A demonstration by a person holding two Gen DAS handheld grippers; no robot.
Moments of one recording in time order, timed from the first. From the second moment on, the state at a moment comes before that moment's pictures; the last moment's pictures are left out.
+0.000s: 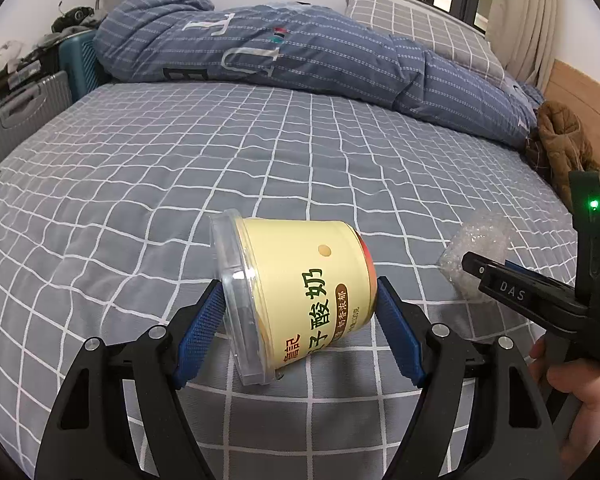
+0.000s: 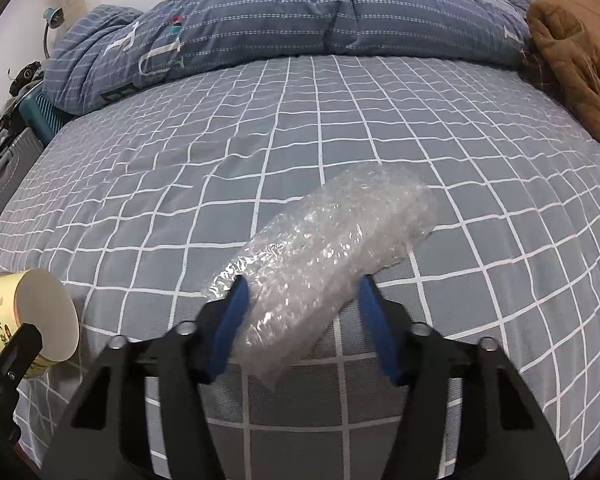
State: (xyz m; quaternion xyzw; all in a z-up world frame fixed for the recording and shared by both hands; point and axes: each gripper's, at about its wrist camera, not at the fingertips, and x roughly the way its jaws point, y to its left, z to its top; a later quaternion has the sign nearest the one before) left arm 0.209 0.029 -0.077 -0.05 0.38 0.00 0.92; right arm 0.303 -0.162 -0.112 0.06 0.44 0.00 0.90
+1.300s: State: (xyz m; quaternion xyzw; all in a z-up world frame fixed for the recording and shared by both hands) left arm 0.149 0.009 -0.038 -0.06 0.37 -0.03 0.93; right arm 0.196 -0.160 -0.041 0.00 0.38 0.06 0.92
